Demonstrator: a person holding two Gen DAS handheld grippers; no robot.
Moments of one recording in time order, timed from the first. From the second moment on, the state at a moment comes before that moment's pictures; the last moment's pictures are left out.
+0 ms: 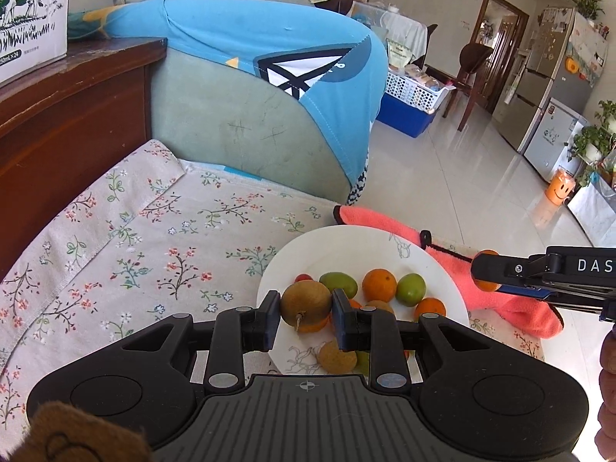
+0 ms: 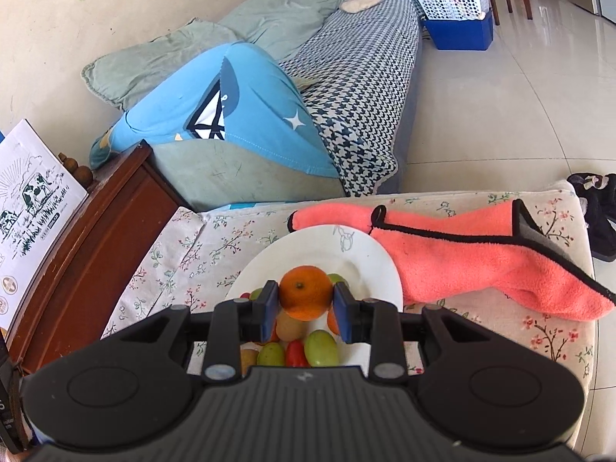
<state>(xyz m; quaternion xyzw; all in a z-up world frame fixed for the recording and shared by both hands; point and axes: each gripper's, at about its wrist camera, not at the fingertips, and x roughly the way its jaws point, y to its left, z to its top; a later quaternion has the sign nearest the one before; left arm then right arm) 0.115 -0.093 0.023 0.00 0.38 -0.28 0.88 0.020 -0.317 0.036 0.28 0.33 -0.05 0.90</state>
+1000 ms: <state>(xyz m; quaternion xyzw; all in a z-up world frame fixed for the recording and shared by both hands) 0.178 -0.148 -0.015 -0.02 0.37 -0.31 0.88 0.092 -0.327 -0.011 0.34 0.33 -0.07 0.88</state>
